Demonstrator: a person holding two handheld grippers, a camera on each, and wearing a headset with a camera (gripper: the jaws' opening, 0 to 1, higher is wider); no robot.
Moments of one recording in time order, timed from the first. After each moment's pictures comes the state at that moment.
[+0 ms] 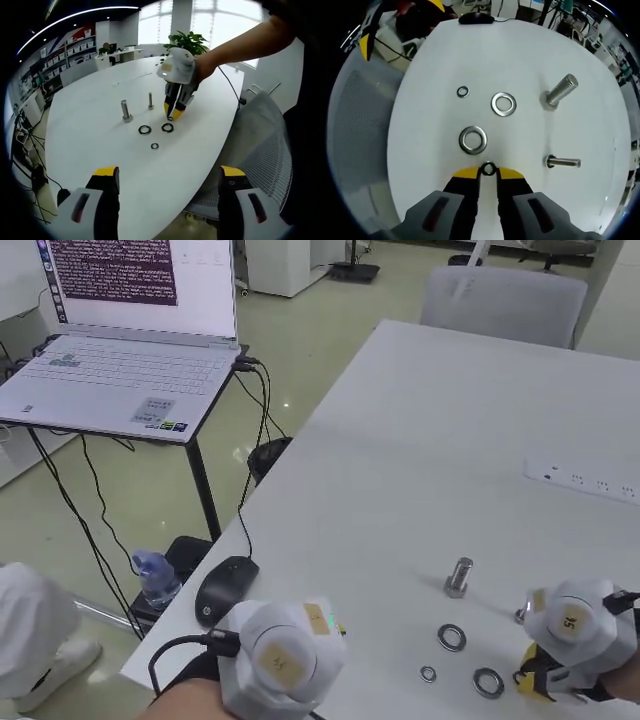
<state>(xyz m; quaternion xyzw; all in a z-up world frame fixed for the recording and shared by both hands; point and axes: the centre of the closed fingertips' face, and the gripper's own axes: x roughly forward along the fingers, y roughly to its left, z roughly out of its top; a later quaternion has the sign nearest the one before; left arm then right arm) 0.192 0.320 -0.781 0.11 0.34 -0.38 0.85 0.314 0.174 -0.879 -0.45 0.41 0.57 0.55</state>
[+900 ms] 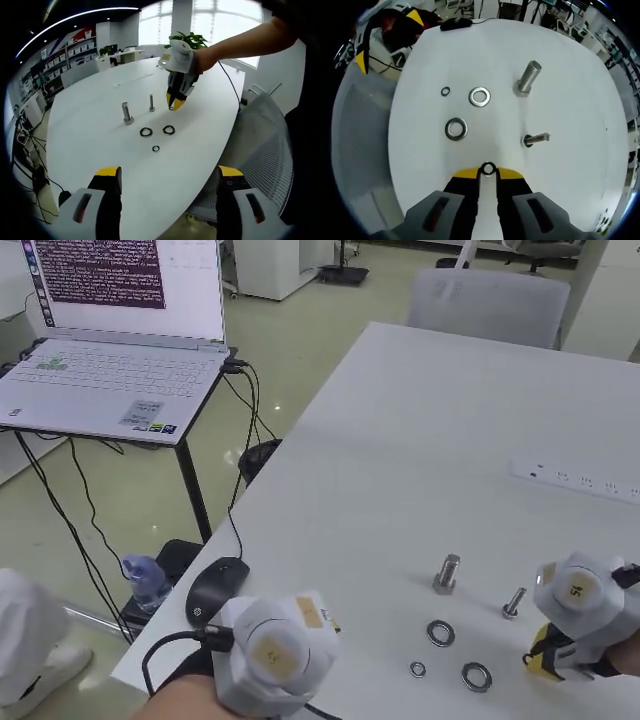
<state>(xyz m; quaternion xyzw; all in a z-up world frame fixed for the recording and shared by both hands) 0.198 0.319 -0.778 0.11 0.34 -0.38 0.86 0.343 0.148 -0.850 -0.43 0.43 0.53 0.59</state>
